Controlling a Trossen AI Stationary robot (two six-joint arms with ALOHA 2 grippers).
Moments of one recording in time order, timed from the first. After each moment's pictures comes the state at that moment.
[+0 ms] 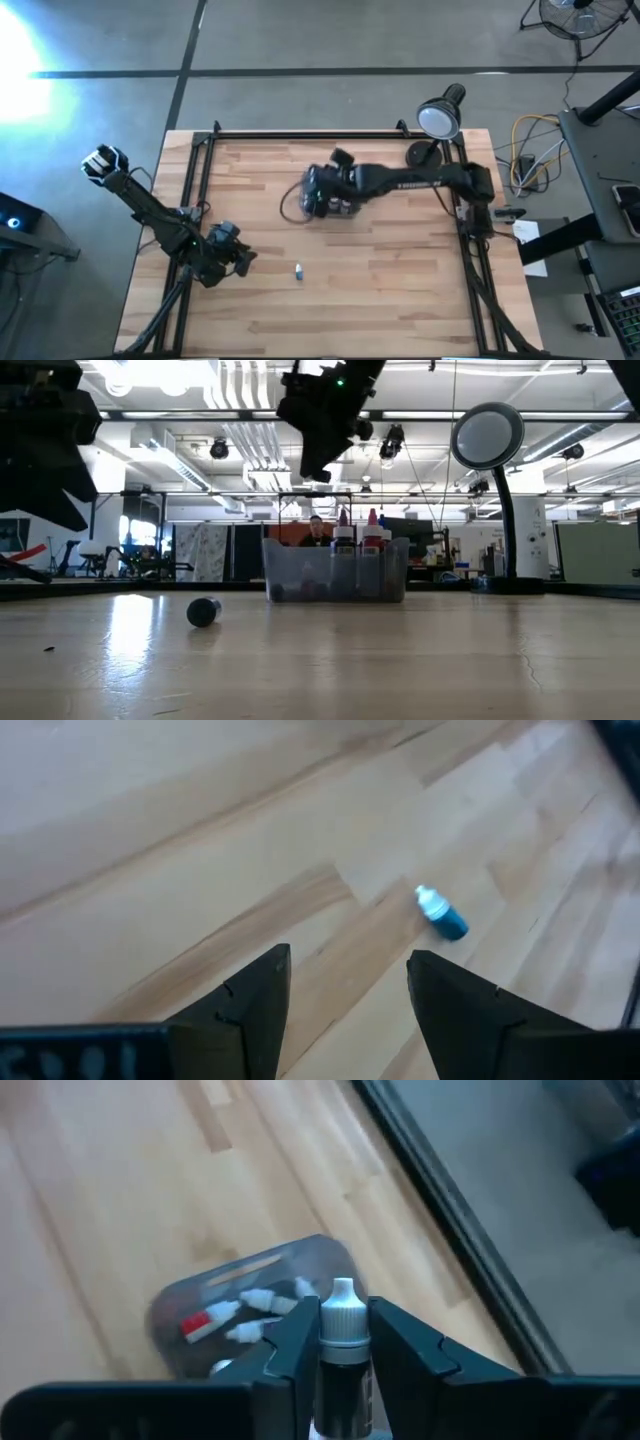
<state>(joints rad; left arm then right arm) -0.74 1.02 0.55 -0.56 -0.61 -1.62 -0.01 1.97 1.77 -0.78 0.55 0.24</state>
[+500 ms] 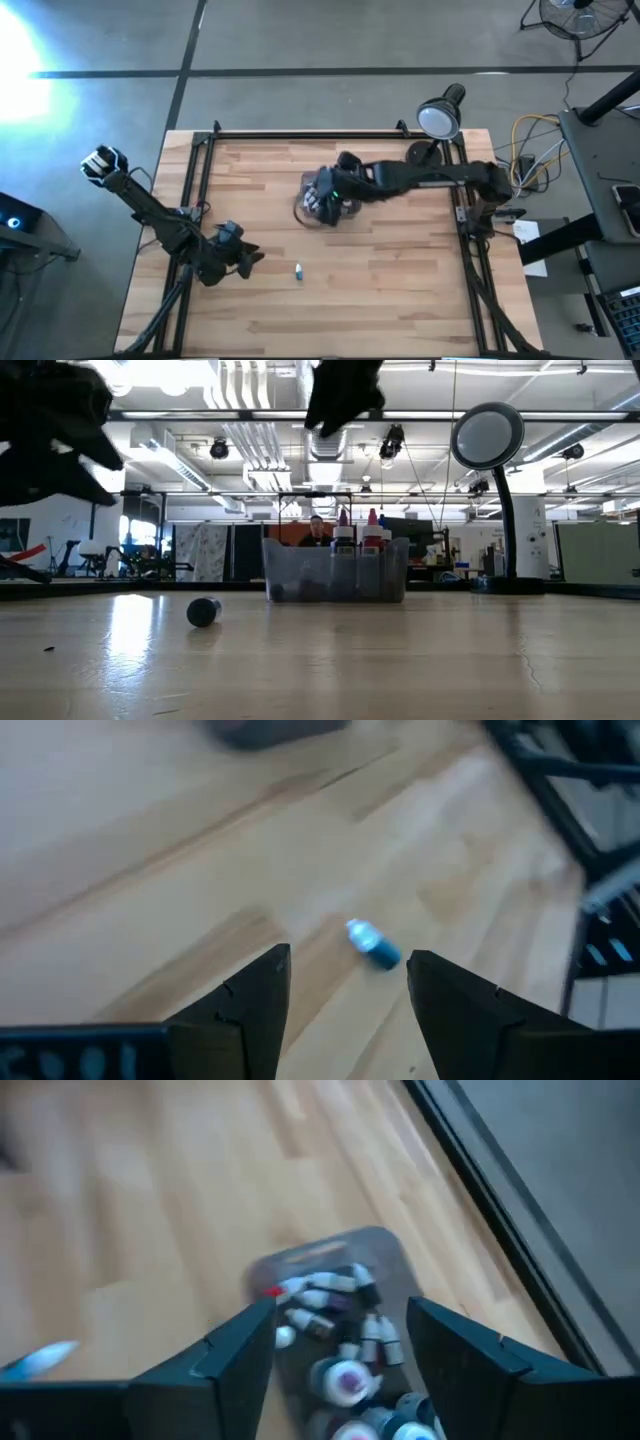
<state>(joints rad) -0.72 1.03 0.55 -0.40 -0.68 -1.49 0.02 1.85 1.80 -0.88 0.39 0.26</state>
